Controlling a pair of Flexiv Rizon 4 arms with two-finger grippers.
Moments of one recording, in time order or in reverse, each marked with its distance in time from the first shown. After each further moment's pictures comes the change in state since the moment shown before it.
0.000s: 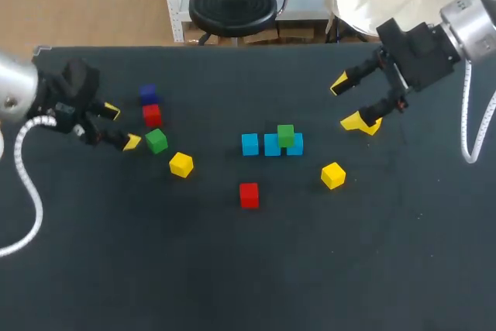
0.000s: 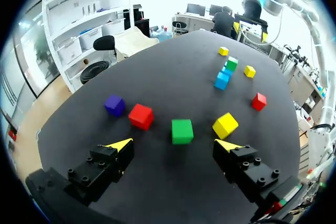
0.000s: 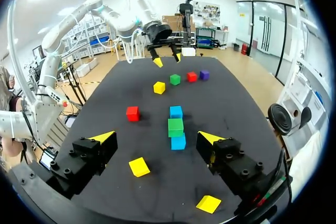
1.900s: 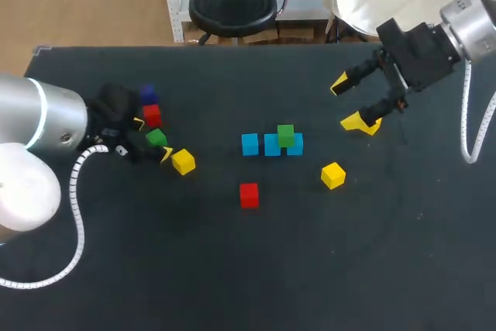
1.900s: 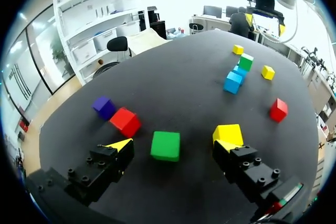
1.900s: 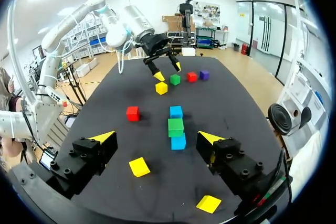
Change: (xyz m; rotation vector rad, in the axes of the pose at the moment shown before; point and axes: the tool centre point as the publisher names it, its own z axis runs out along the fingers) left arm -0.011 -0.021 0.051 -0.159 -0.020 -0.034; right arm 0.000 0.000 0.000 0.000 0.000 0.000
